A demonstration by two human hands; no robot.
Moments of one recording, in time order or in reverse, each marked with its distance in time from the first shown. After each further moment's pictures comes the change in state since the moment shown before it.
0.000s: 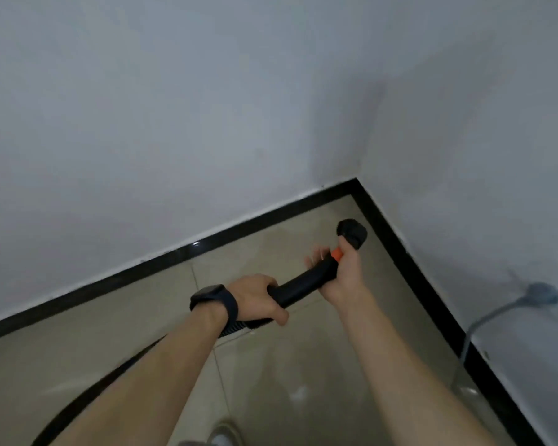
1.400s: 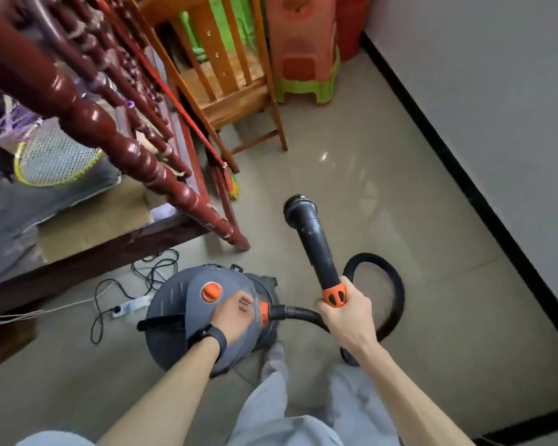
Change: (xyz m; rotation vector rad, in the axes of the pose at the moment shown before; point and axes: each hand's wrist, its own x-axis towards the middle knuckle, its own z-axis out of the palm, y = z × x) left_hand -0.814 0.074 0.514 -1.499 1.017 -1.150; right_hand -0.785 0.181 -0.179 -2.186 -1.545 -0.074
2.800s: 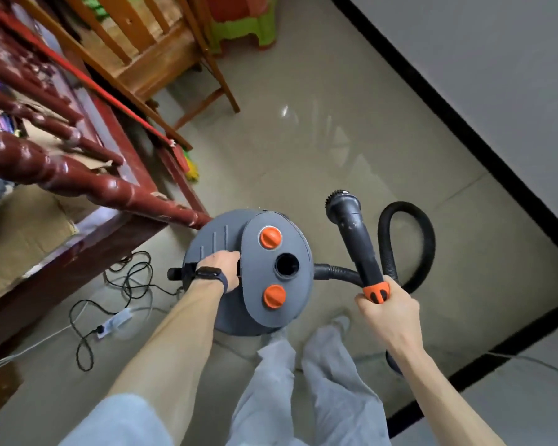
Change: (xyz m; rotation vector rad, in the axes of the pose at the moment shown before) left_hand 0.128 0.036 0.028 1.011 -0.227 0.289; right_hand -0.013 0.117 -0.020 -0.048 0.335 0.370
